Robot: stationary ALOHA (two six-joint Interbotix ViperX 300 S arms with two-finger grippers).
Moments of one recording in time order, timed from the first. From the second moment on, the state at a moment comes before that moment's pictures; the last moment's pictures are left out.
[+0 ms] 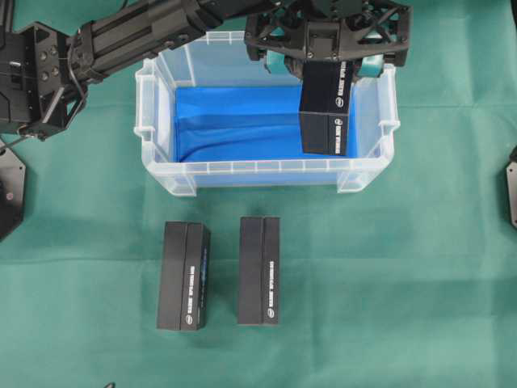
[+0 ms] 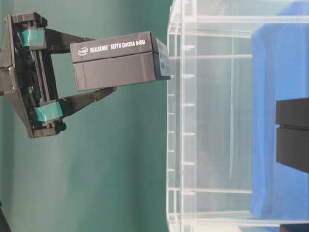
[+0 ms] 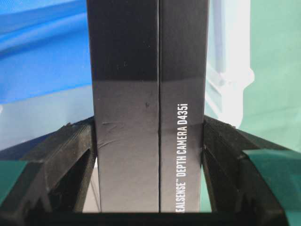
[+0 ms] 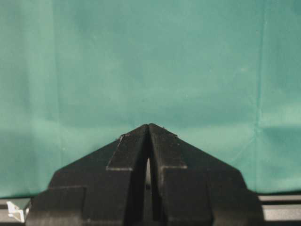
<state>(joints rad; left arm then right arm) 0.18 0.71 -1.23 0.02 1.84 -1.28 -0.01 -0.89 0.76 -0.03 1.31 0.15</state>
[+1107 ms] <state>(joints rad) -0.03 0.72 -1.29 0.02 1.86 -1.46 -0.01 -0.89 0.75 -0.03 1.31 0.15</state>
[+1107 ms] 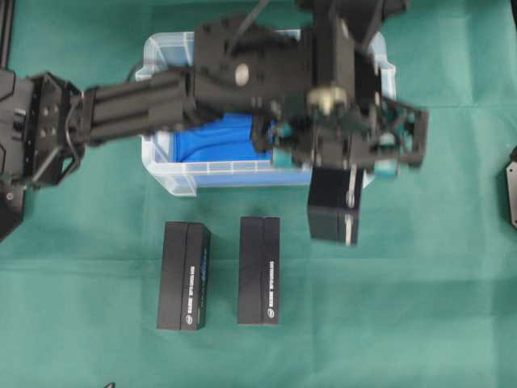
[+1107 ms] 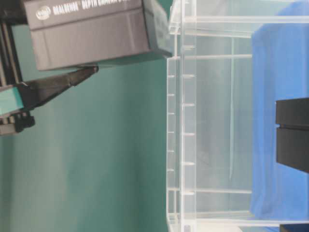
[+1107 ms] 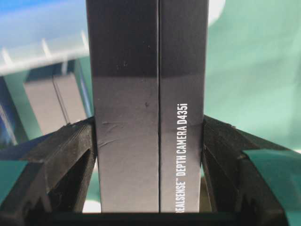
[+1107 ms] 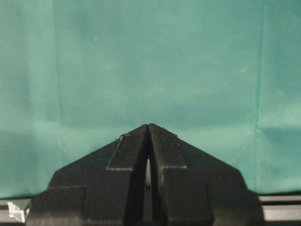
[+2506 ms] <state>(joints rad) -0.19 0.73 -1.13 0.05 1.77 -1.65 -0.01 -0.89 0.75 -0.03 1.31 0.15</state>
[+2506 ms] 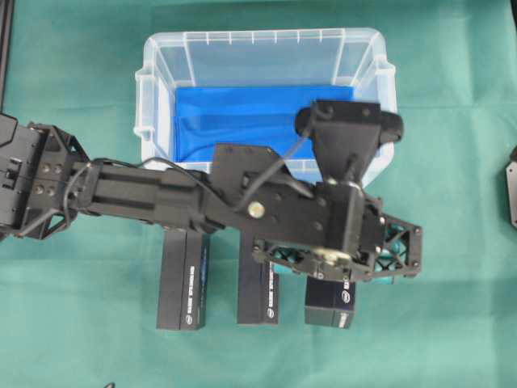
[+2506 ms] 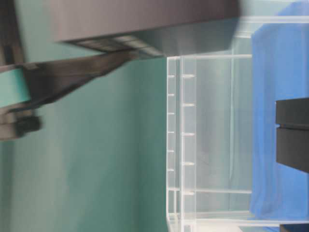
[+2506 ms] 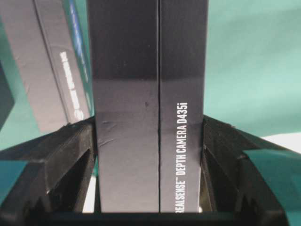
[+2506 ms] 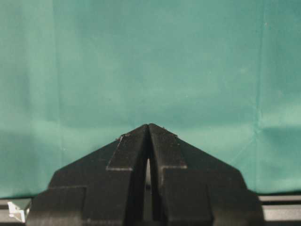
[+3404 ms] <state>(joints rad) -0.22 0.50 -0.38 0.15 1.20 -1.81 -0.01 -0.89 0.75 -0.03 1.31 0.15</state>
